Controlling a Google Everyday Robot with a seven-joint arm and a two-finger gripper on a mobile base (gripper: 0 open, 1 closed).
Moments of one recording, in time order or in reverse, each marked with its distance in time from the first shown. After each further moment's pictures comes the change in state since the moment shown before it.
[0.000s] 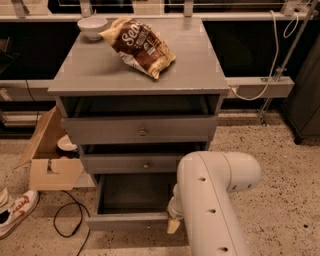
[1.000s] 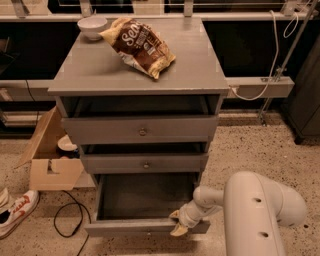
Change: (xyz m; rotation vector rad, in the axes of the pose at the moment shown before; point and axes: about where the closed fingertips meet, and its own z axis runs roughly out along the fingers) arm 0.017 0.055 -0.015 -0.110 -0.271 -0.014
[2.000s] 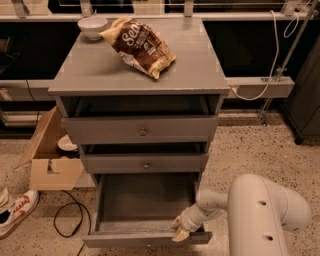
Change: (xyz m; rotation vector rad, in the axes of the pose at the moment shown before) arm 0.005 0.011 -0.001 -0.008 -0.025 0.008
